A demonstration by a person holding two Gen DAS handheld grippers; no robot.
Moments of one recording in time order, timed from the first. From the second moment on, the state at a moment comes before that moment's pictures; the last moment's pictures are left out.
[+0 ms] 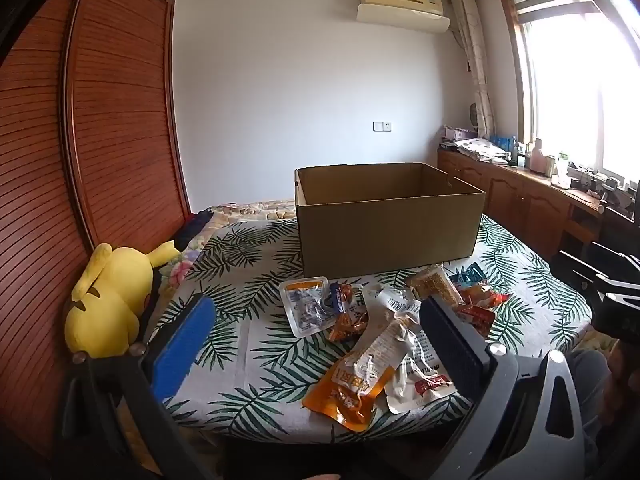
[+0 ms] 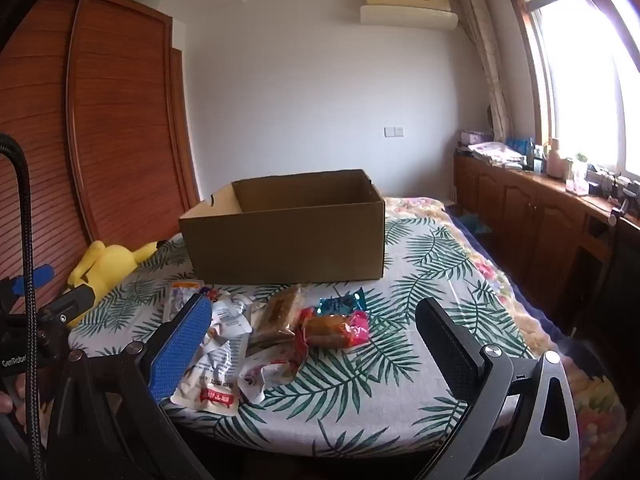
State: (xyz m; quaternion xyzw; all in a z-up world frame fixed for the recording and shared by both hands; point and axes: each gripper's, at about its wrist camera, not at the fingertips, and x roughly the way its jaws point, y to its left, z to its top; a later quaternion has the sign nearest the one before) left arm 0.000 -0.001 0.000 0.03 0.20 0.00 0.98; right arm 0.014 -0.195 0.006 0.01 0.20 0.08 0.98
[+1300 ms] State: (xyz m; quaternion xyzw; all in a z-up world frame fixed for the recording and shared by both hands) left arm 0.001 0.001 0.001 0.02 0.20 0.00 0.98; right arm 0.014 -0.196 0.007 0.01 0.20 0.08 0.98
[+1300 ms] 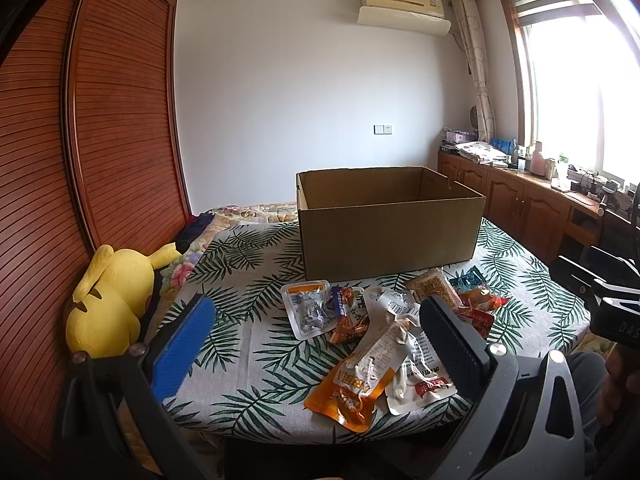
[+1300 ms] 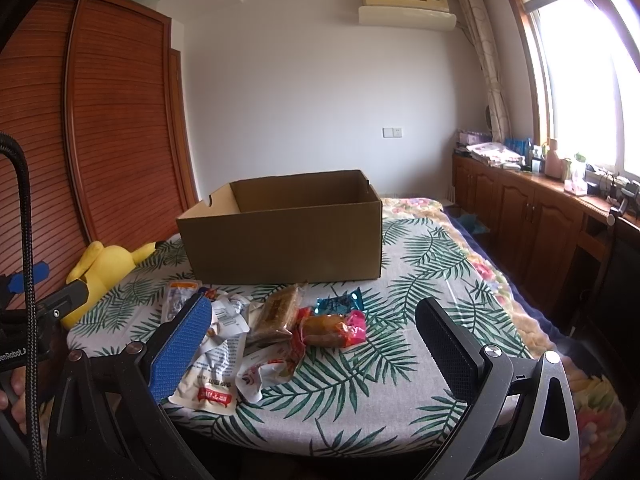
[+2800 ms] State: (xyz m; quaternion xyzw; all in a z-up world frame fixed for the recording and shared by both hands) left arm 0.005 -0.001 0.000 0.02 0.22 -0.01 0.98; right arm 0.017 -0.192 0.001 0.01 0.21 0.08 0.97
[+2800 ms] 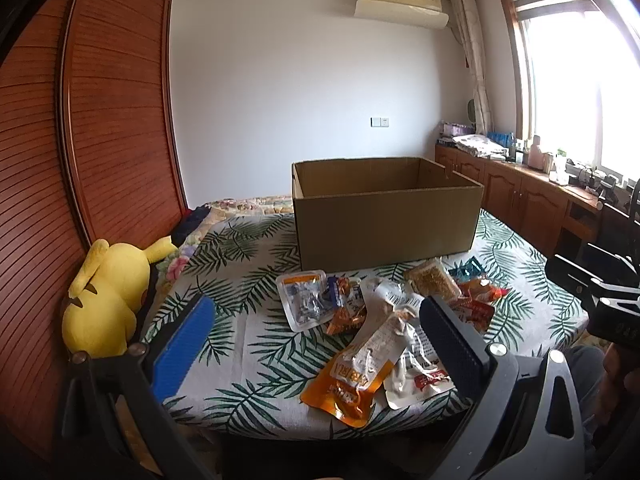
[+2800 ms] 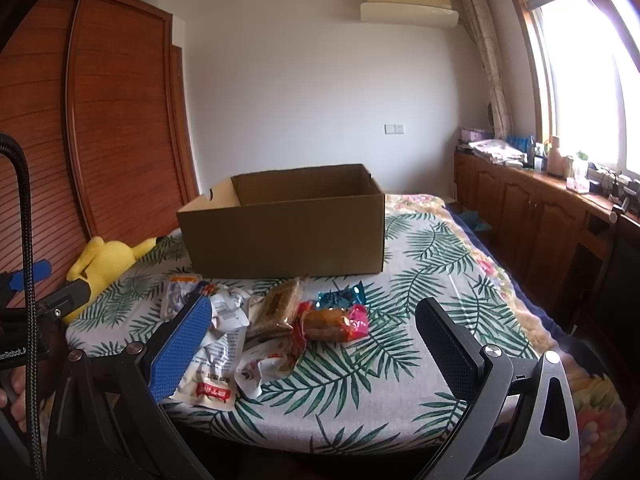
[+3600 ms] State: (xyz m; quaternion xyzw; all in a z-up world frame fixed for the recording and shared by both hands) left arm 0.071 0.005 -0.073 0.02 0.32 -0.08 0.94; right arm 0.060 -0.193 -0.059 0.01 0.30 0.11 0.95
